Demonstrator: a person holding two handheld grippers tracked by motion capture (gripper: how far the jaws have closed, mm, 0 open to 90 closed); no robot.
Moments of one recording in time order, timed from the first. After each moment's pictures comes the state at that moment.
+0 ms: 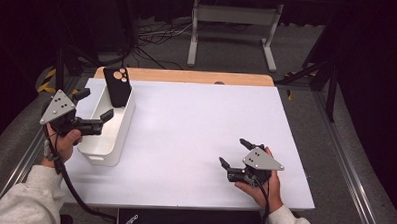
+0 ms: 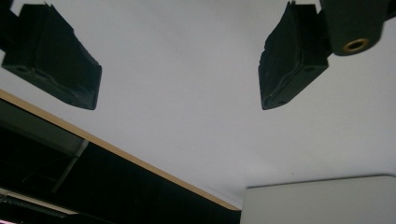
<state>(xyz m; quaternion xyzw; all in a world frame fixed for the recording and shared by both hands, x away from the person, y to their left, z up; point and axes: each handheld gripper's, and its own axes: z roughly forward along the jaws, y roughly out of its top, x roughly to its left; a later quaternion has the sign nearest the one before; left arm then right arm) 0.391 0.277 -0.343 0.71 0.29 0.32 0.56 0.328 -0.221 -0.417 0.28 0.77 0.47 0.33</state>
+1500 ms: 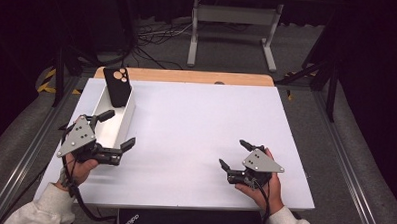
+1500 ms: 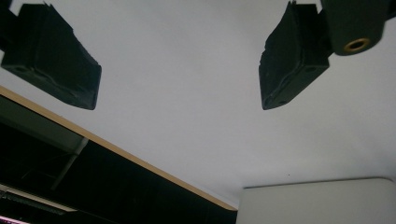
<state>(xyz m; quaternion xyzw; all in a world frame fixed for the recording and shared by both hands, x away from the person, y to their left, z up) 0.339 0.223 -0.356 0.73 0.22 0.29 0.59 0.323 -0.220 -0.416 0.27 0.77 0.47 0.33</state>
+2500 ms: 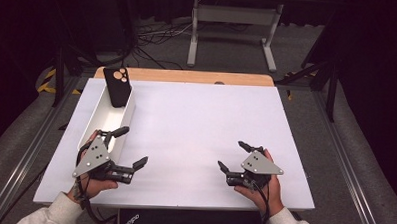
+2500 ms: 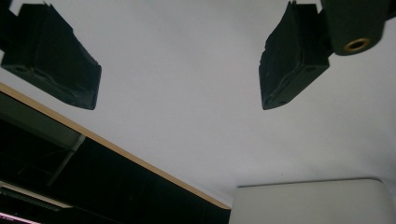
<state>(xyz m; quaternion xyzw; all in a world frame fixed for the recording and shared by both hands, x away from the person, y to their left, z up) 0.316 0.196 -0.383 0.74 0.18 0.27 0.59 0.319 -0.217 -0.415 0.26 0.77 0.47 0.33</state>
